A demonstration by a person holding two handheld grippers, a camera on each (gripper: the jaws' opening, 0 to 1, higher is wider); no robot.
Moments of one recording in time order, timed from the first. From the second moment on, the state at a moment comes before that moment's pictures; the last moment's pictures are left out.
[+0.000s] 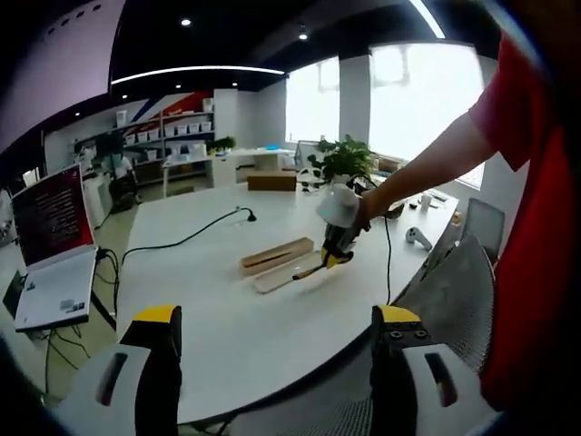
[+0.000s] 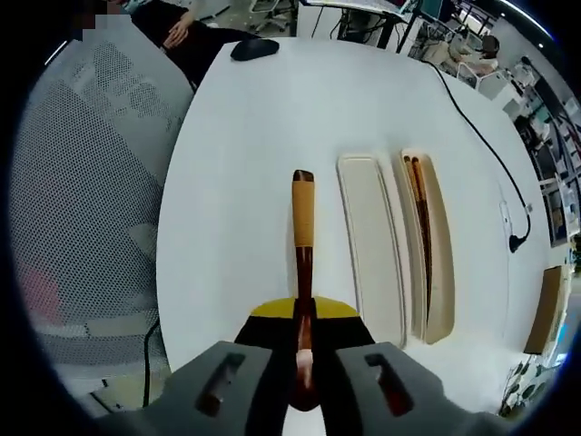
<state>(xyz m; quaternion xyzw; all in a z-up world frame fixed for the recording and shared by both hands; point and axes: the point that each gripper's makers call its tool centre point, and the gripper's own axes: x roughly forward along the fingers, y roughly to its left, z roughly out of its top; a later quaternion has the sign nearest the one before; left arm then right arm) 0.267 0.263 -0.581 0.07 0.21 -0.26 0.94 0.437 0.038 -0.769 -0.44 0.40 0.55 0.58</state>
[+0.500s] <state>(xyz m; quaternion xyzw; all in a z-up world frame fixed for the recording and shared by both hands) 0.270 0.266 -0.584 0.06 0.22 -0.25 0.94 0.472 0.042 -0.749 -0.44 0.39 0.55 0.59</state>
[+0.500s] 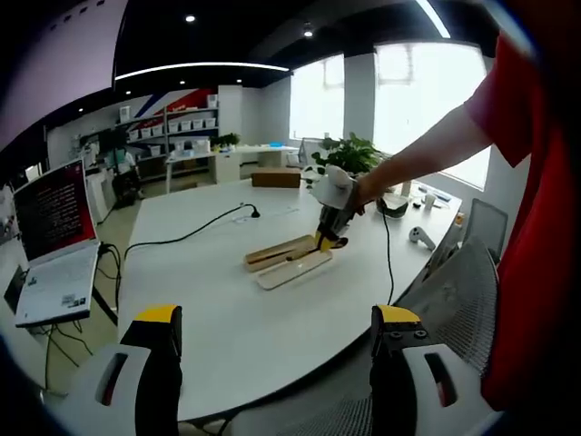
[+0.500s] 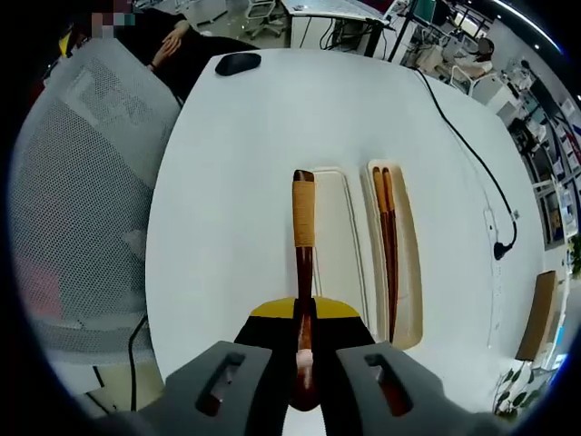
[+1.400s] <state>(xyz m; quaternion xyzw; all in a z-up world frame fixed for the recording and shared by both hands) 0.281 0.261 -0.578 0.02 0.22 -0.25 0.94 0.542 0.052 -0.697 -0.48 0.36 0.57 0.56</state>
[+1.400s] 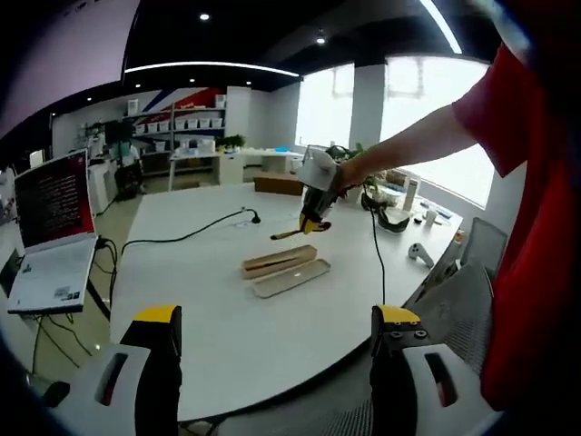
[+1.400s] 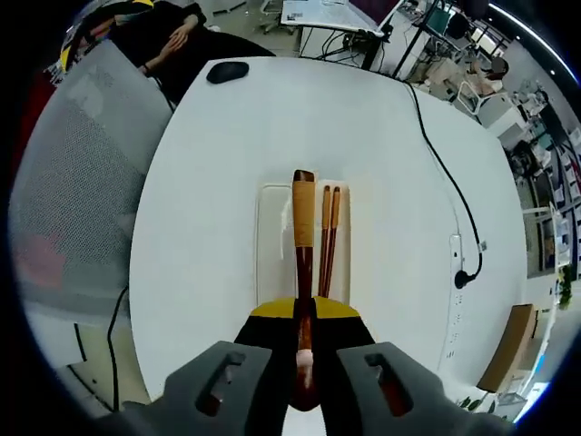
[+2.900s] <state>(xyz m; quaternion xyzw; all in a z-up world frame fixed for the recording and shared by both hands) 0.284 0.278 -0.587 0.04 0.25 -0.21 0.94 0.580 0.088 -0.769 -0.45 0.39 0.57 0.56</state>
